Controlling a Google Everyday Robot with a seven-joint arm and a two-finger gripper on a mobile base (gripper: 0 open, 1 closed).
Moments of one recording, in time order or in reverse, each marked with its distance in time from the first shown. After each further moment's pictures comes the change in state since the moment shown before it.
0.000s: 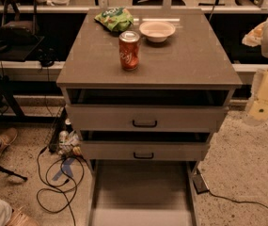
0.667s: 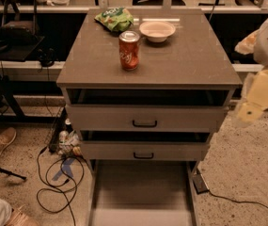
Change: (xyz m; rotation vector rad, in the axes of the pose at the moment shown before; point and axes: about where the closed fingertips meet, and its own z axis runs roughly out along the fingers) arm -0.007 0.002 0.015 -0.036 -0.064 0.037
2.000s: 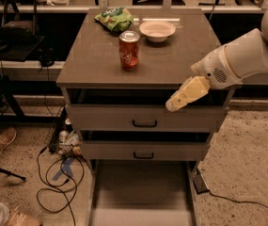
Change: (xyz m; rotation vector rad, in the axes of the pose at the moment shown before) arm -0.070 -0.054 0.131 -0.107 -0.440 0.333
